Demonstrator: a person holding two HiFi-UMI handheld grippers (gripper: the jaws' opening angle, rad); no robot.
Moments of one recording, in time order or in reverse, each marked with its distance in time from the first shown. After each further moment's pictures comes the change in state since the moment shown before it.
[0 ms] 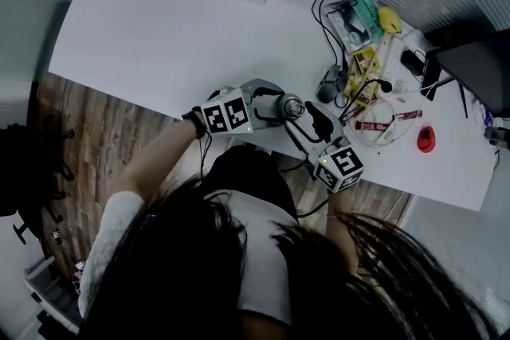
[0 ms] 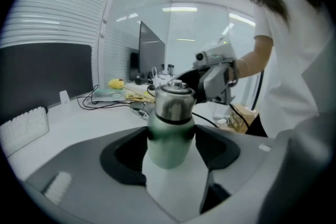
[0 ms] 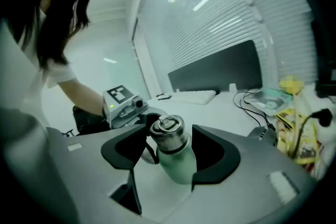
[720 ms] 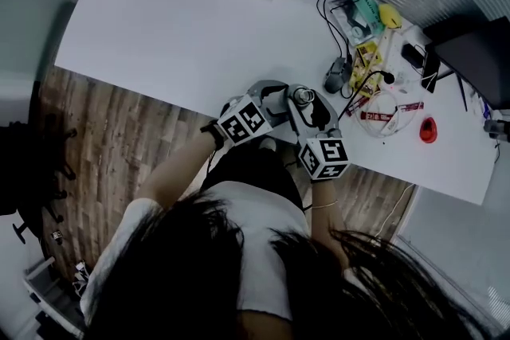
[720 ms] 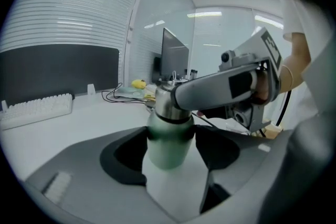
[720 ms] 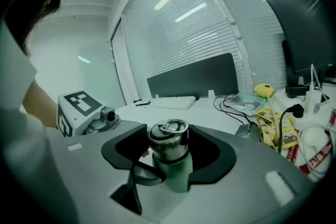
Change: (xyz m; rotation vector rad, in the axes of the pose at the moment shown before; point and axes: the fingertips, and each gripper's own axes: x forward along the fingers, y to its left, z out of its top) left arm 0.000 -0.005 -0.003 -0.168 -0.059 0.271; right arm 0.011 0.001 -0.001 0.031 -0.073 -0.303
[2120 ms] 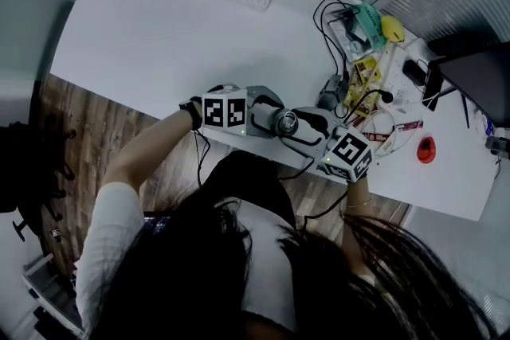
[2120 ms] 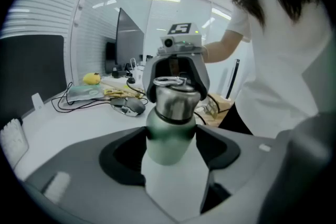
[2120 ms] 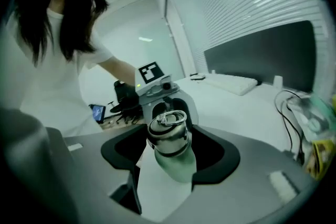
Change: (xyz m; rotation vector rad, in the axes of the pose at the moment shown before) left arm -0.003 -0.006 -0.006 0.277 0.180 -0.519; right arm -0.003 0.016 -0.014 -0.243 0.347 0.718
